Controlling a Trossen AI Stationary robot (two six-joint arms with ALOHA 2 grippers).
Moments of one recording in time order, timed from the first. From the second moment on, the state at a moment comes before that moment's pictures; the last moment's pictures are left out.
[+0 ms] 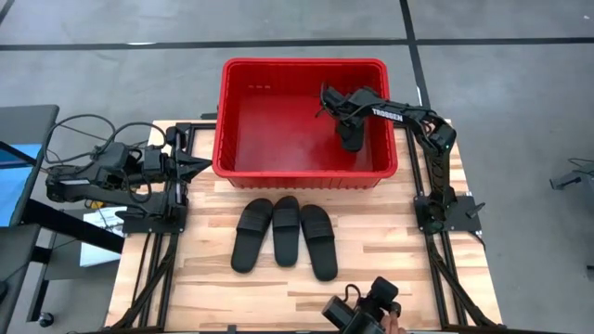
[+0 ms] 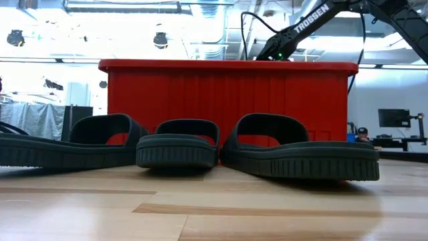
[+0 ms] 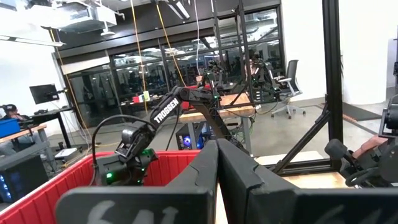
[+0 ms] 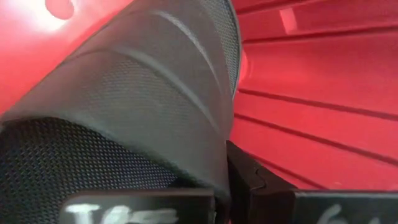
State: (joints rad) left arm -0.07 0.47 0.78 -0.12 -0.16 0.19; right arm -0.69 2.02 1.59 -0.95 0.70 -0.11
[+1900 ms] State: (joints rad) left arm -0.07 0.47 0.78 -0.12 -0.16 0.19; right arm -0.72 2.02 1.59 -0.94 0.65 -0.18
